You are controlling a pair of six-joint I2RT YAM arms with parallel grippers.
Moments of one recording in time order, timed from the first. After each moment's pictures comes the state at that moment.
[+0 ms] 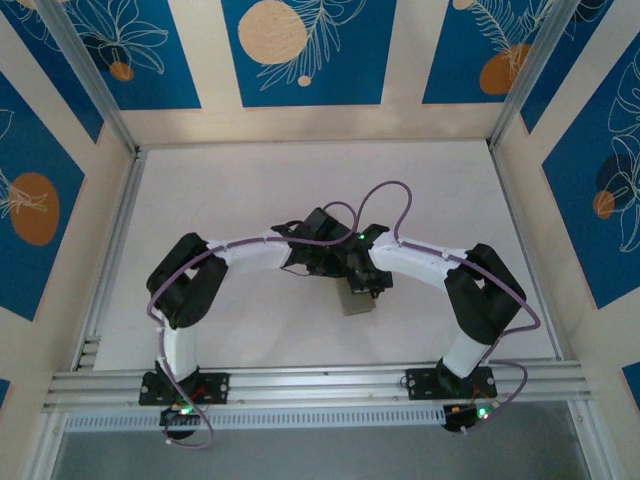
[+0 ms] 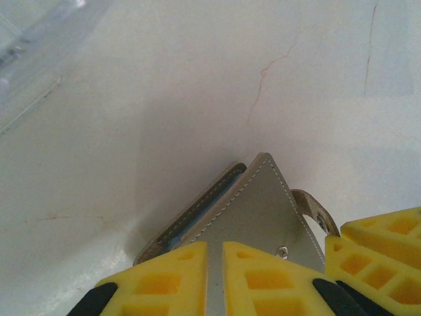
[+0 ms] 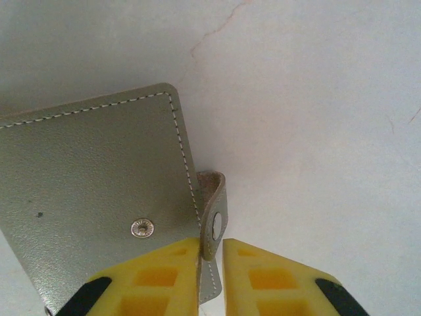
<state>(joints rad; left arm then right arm) -0.82 1.92 1.25 -0.34 0.37 -0.58 0.77 1.68 1.10 -1.01 0.22 0.73</state>
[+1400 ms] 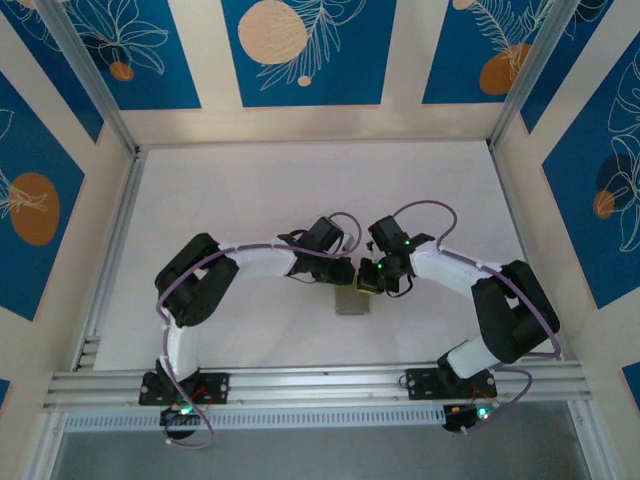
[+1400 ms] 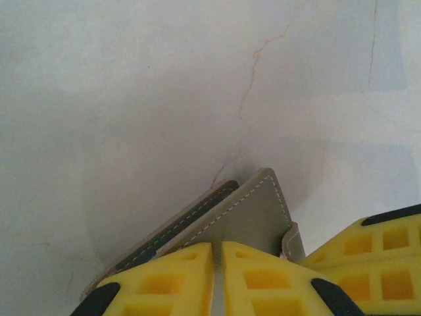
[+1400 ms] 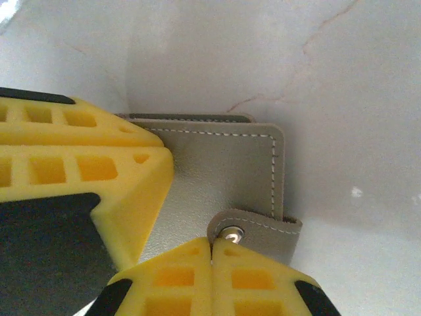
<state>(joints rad) -0.85 1.97 1.20 -0.21 0.38 -0.61 0.50 1.50 0.80 -0.58 -0.36 0.65</state>
